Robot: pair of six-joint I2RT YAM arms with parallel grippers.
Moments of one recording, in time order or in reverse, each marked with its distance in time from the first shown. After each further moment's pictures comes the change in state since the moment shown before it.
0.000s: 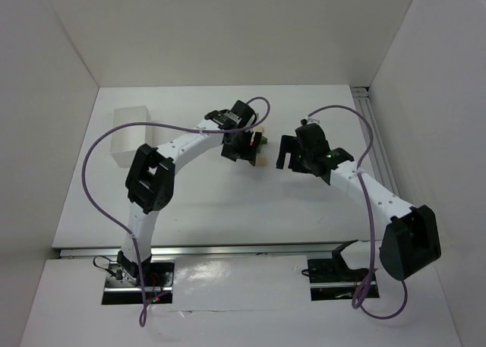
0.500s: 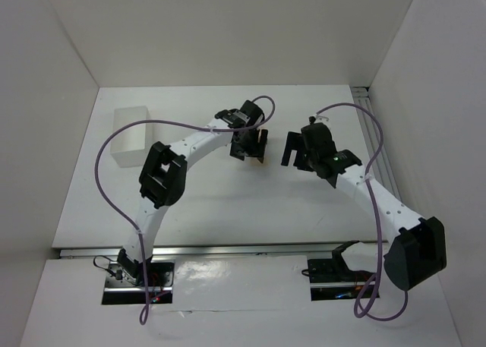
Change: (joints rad) left arm -0.022 0.145 0.138 -0.009 -0.006 -0.098; right arm -0.019 -0.090 -0.001 -0.026 0.068 0.008
